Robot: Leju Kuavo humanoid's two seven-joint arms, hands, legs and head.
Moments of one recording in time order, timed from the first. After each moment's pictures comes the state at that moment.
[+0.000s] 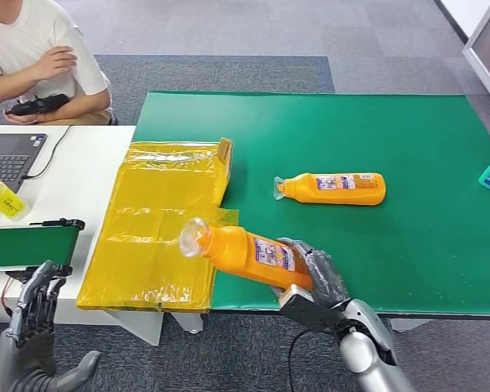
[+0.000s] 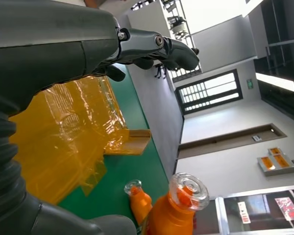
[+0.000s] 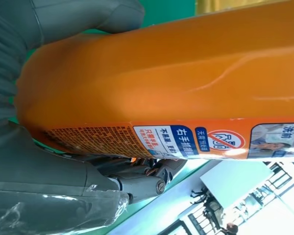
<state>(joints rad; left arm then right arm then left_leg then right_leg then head) 0.51 -0.35 0.23 -2.11 -0.28 -0.48 -0.70 -0.06 0.02 0.20 -1.41 0.63 0.00 -0.47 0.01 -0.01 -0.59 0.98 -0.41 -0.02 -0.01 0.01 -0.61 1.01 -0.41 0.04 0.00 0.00</state>
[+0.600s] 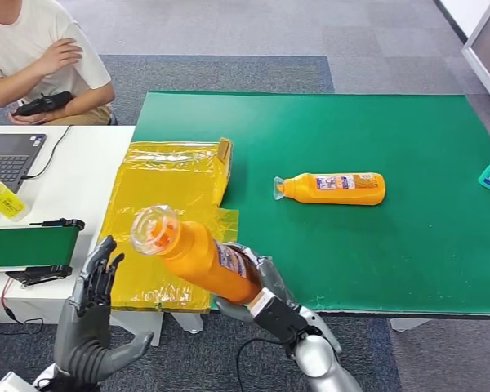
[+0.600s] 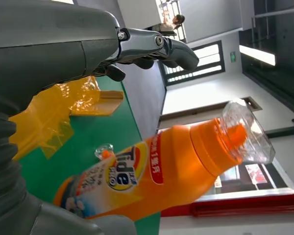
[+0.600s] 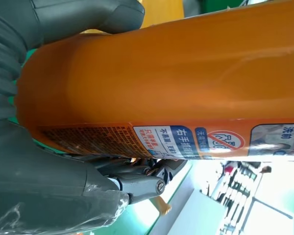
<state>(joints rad) 0.39 -0.23 -0.12 -2.02 -0.24 -0.26 -0.58 -0.05 0.22 0.28 -1.36 0.43 0.13 -0.56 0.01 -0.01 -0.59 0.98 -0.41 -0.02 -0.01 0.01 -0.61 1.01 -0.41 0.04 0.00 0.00</state>
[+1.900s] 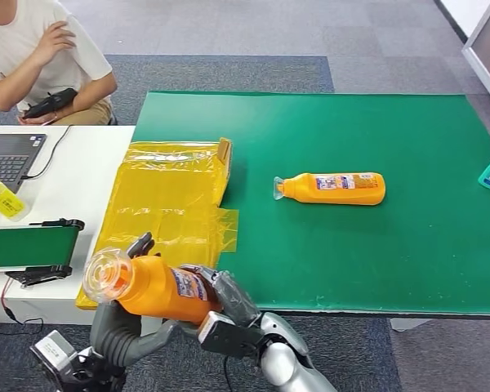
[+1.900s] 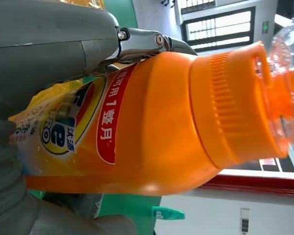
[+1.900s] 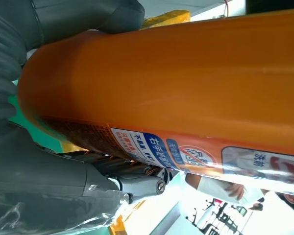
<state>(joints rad) 0.30 -0.14 -0.26 -1.86 -0.06 -0.21 -0.48 -0.13 0.26 0.47 -1.19 0.50 0.03 -0.58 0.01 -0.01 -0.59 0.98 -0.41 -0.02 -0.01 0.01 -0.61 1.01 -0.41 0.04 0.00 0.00</state>
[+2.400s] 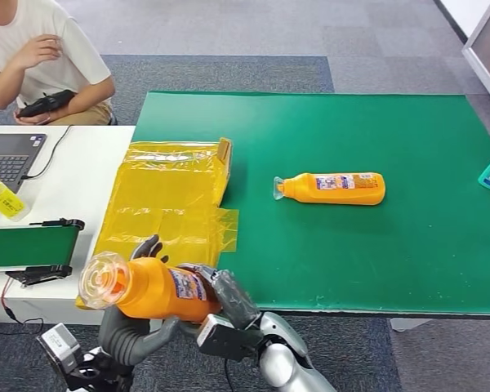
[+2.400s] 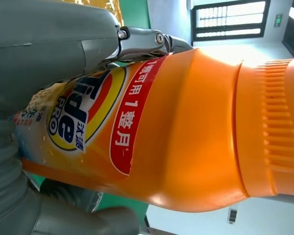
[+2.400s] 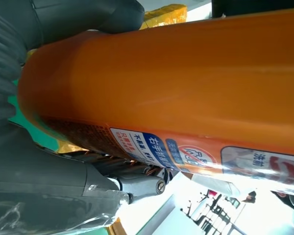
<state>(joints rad) 0.29 -0.18 -0.25 -1.81 0.00 -0.27 -0.48 -0.13 0.25 0.49 -1.19 0.51 -0.01 -0.59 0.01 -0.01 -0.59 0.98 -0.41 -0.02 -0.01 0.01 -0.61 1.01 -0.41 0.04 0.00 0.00</state>
